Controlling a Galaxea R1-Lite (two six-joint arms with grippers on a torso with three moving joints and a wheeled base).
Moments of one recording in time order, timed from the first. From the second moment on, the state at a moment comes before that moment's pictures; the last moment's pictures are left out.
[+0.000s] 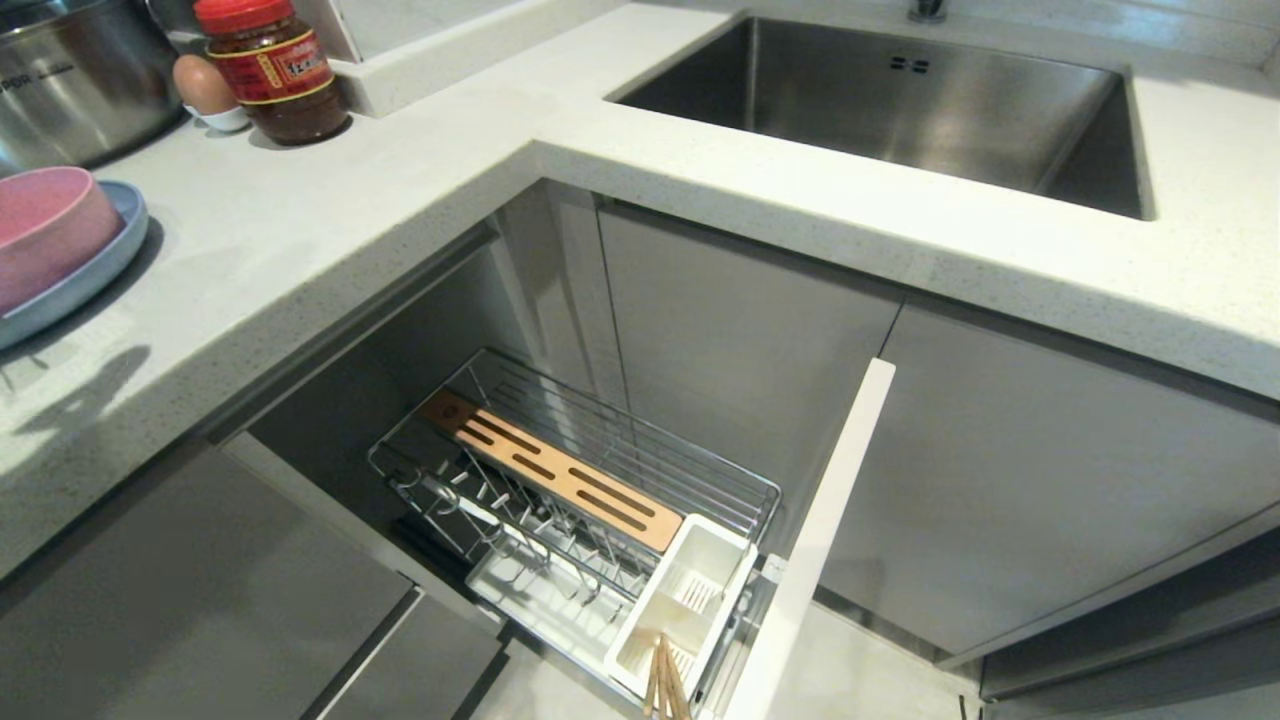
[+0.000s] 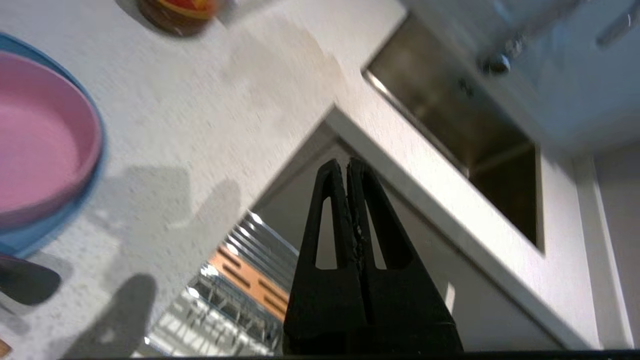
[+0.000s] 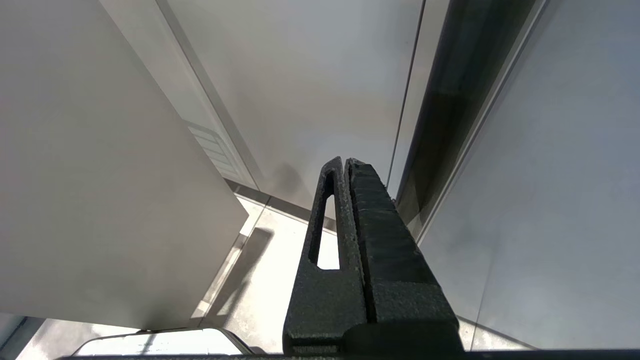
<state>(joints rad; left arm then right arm) -0.26 1.12 -1.80 0.63 0.08 -0.44 -0.01 0.00 0.00 -0.01 -0.05 0.10</state>
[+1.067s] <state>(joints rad) -0.01 0.27 -0.93 0.63 -0.02 0.14 -0.01 0.00 0.00 -0.01 -0.05 0.10</state>
